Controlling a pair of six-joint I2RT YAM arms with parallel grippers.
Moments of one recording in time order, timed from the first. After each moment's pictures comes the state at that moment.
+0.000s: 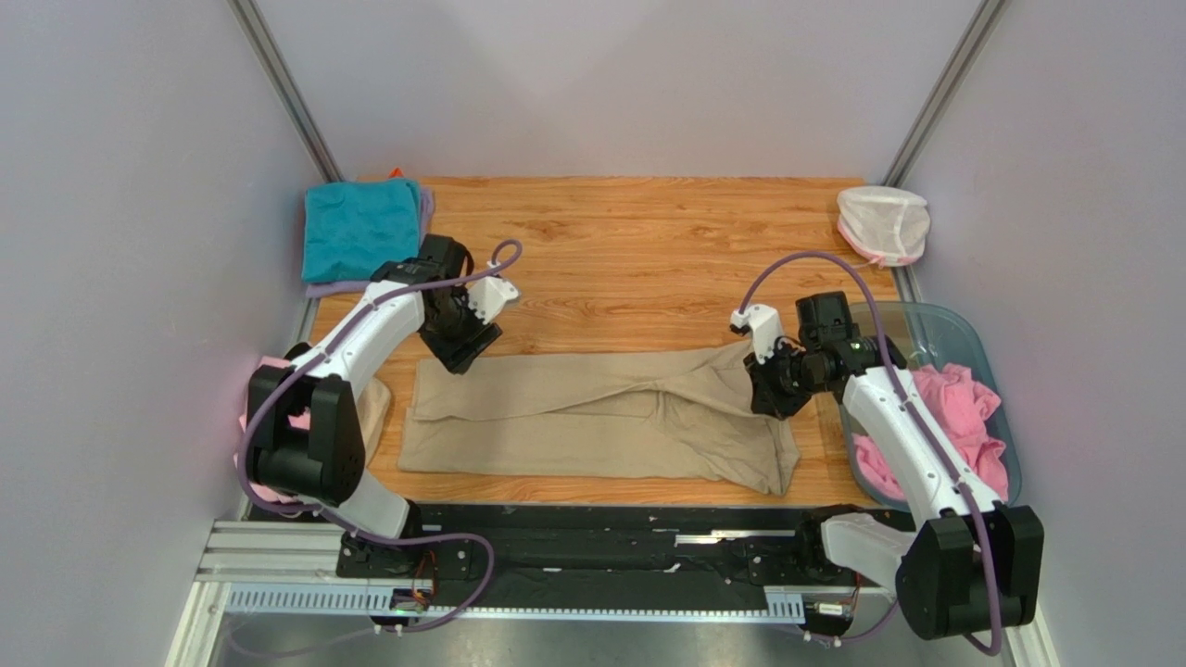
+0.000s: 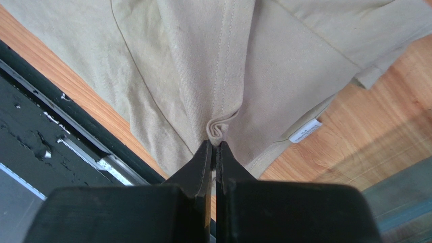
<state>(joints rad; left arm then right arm) -0.21 1.53 1.15 -0.89 0.10 0.65 0.15 1.11 0.85 -0.88 -0.40 -0.47</state>
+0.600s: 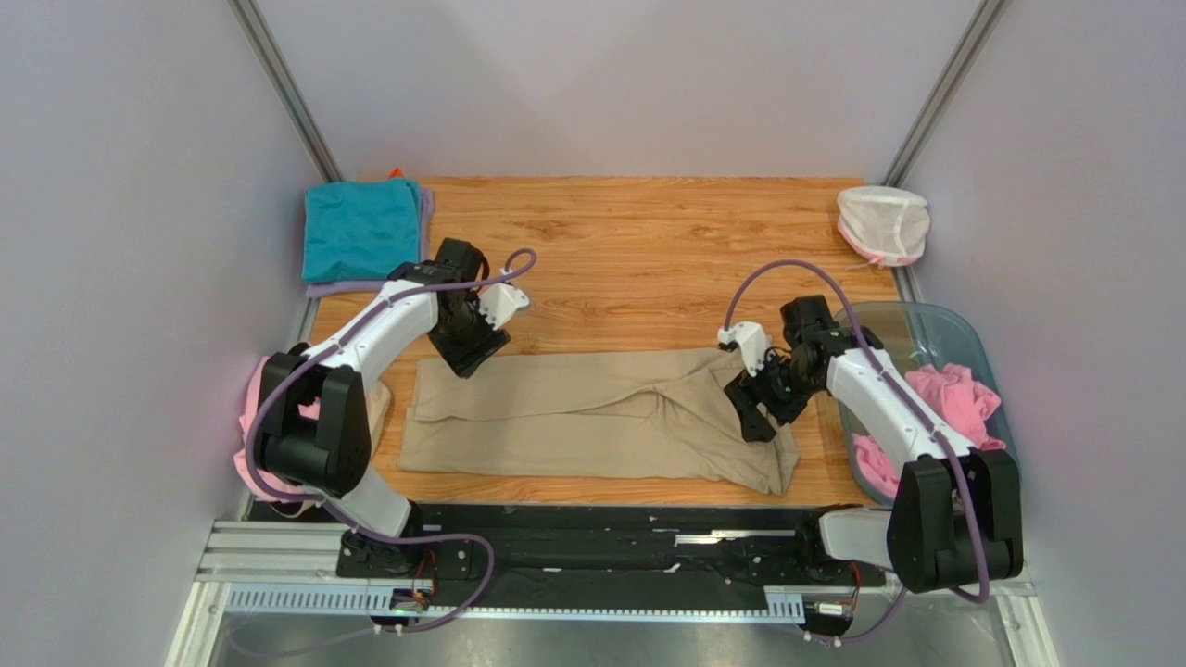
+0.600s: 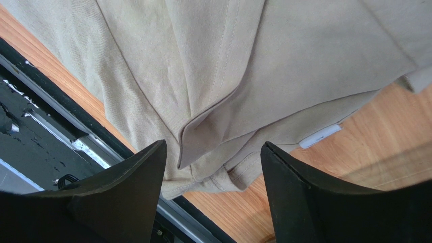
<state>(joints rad) -0.27 1.59 1.15 -0.88 0.04 0.63 0.16 1.26 0.80 -0.89 -0.37 -0.60</state>
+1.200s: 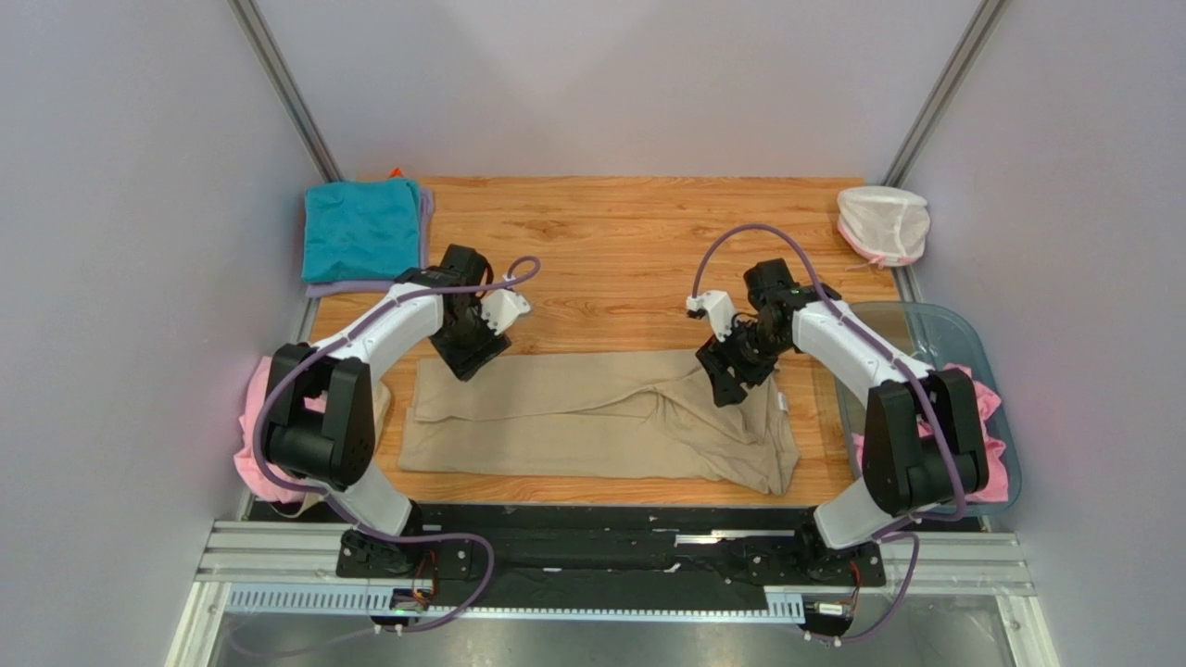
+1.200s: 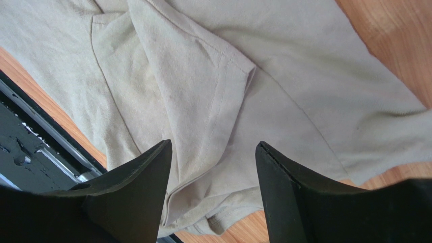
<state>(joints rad) -0.28 1.62 1.12 -0.83 0.01 0.64 0.24 1.53 1.03 -0.83 -0.40 -0.56</state>
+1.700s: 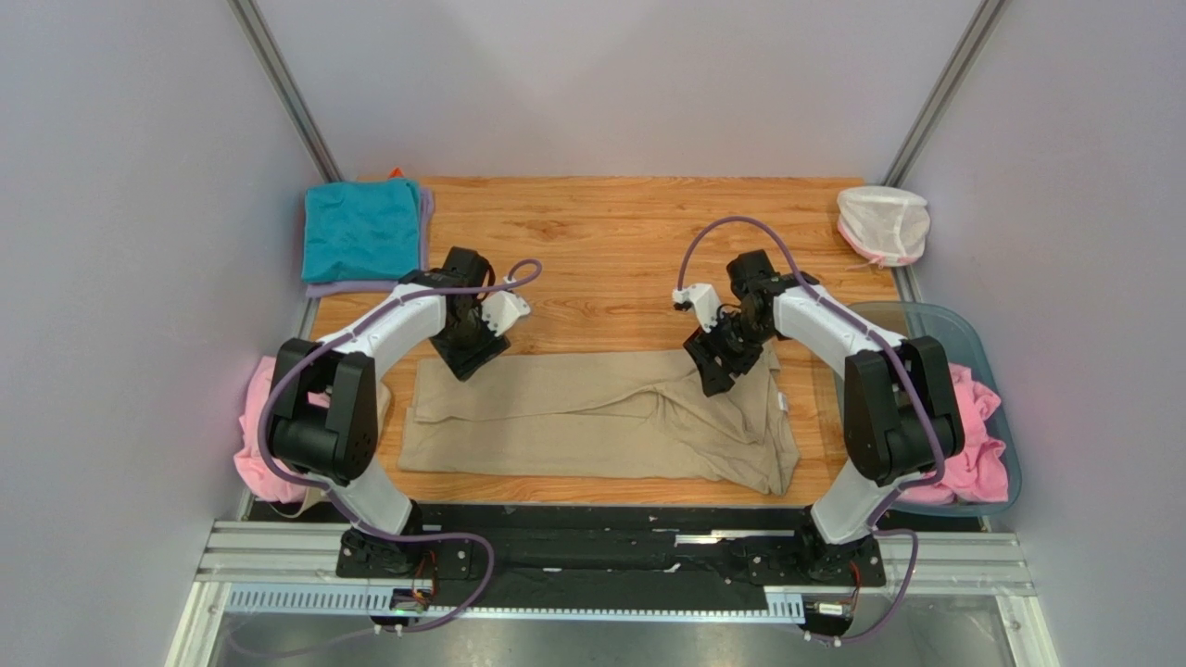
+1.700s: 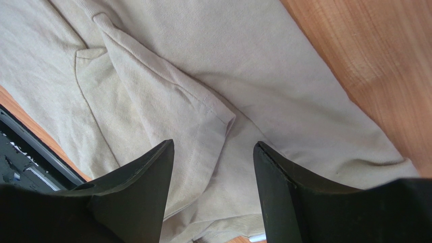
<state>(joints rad) -0.28 1.65 1.10 -0.79 -0.03 0.64 0.28 1.67 1.11 -0.79 -0.39 -0.55</state>
